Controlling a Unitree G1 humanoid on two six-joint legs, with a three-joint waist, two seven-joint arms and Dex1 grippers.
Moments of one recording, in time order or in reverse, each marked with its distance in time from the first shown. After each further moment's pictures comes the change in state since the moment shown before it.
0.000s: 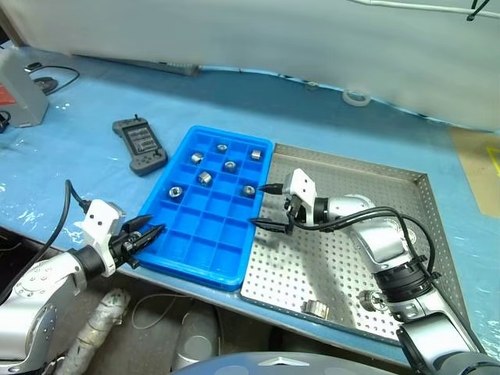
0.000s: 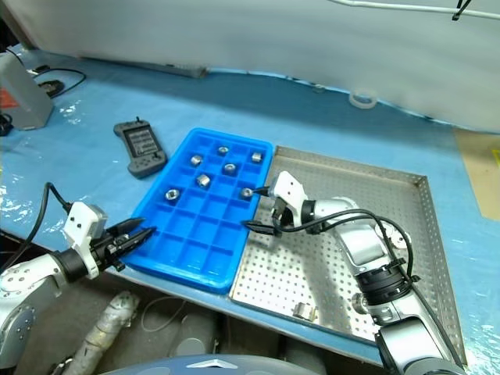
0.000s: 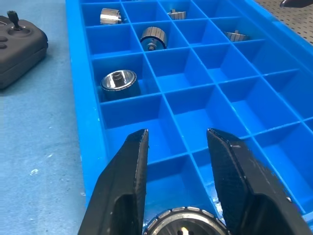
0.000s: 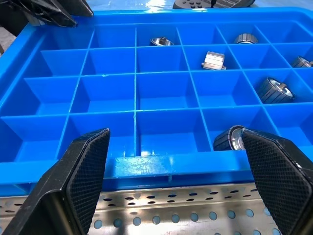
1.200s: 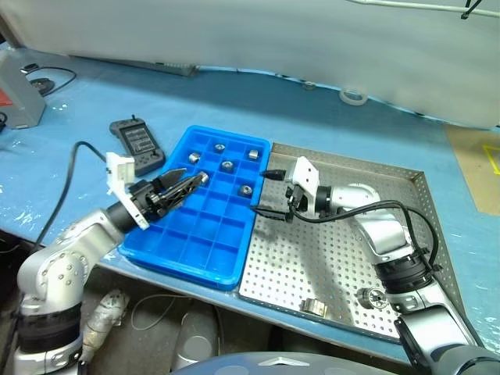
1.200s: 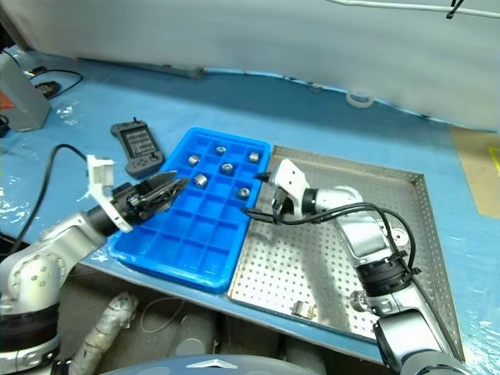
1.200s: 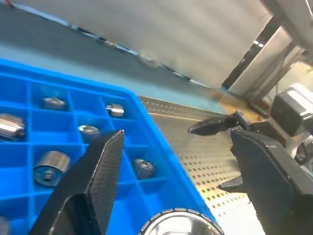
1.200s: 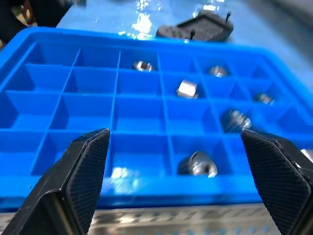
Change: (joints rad) left arm -0.439 -0.195 -0.029 0.139 -0.477 0.287 0.103; right arm -0.080 0.003 -0.022 -0.002 -0.042 -0.101 -0.015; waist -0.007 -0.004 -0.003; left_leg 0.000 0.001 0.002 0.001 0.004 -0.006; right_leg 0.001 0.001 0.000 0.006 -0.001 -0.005
